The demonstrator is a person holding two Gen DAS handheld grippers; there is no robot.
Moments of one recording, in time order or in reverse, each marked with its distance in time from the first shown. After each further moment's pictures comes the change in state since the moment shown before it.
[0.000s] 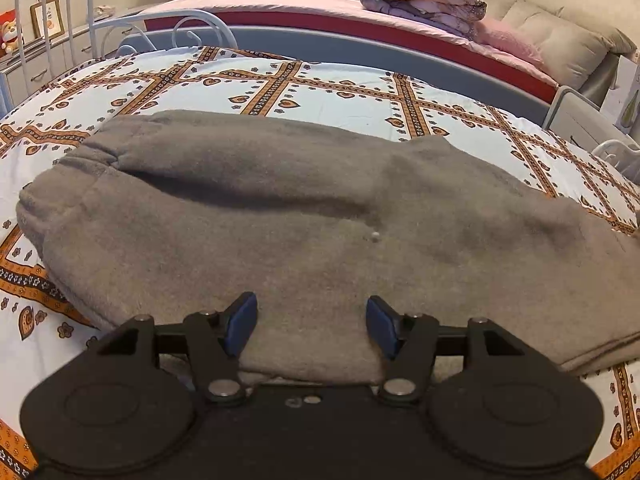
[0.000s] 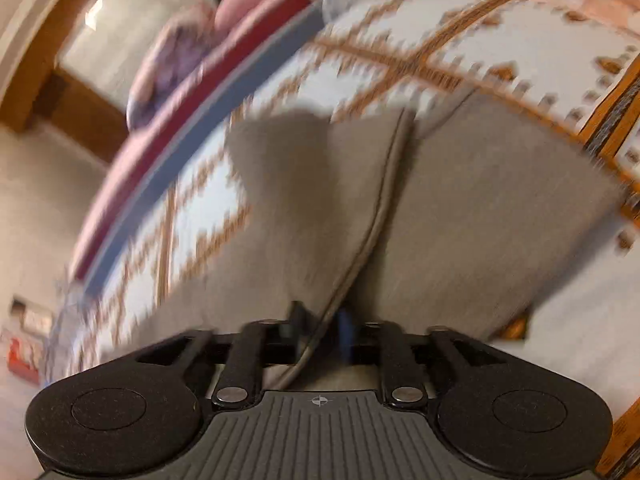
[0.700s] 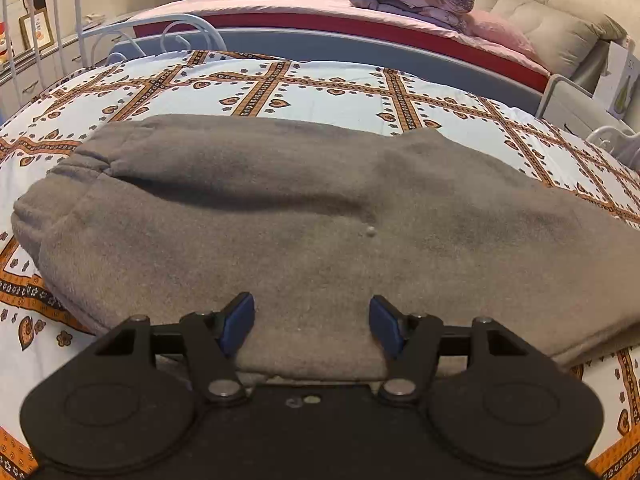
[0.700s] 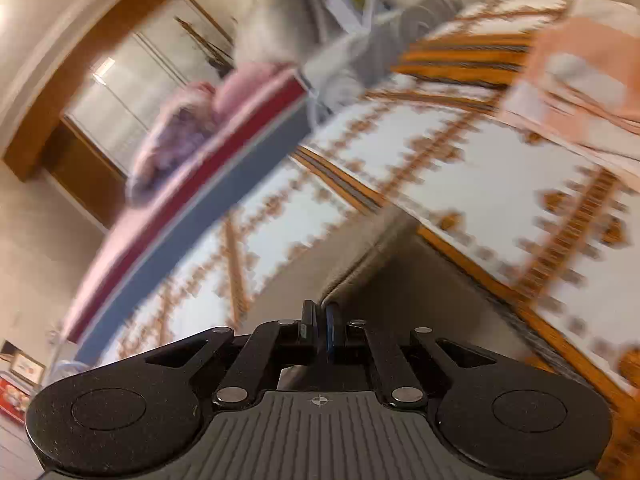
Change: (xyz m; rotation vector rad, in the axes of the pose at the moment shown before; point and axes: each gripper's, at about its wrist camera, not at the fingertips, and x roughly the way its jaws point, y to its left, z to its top) left arm 0.000 -0.003 -0.002 0.048 0.001 -0.008; right arm -0.064 -0.031 0.036 -0.019 -0.180 -0.056
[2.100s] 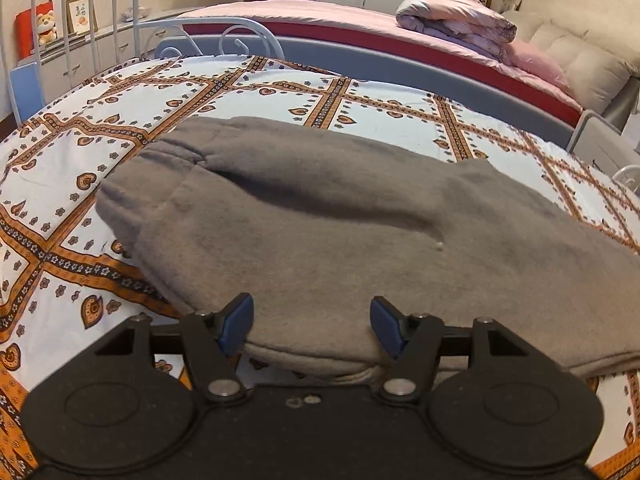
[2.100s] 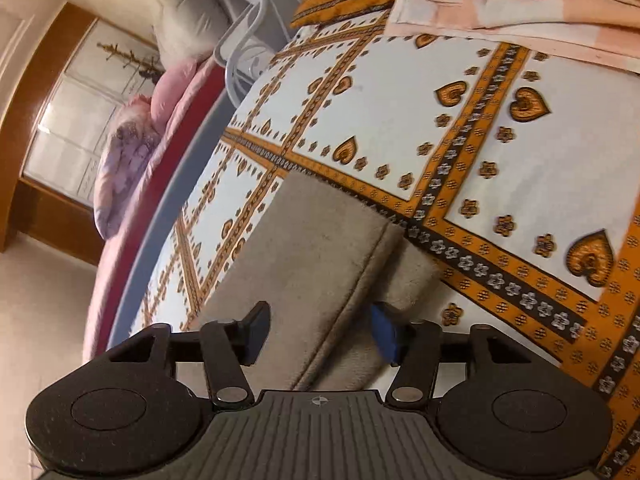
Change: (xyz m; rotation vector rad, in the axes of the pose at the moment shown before) left arm -0.023 0.044 -0.006 -0.097 -0.038 0.067; right arm 0.018 -0.057 -0.010 0.275 0.088 0.002
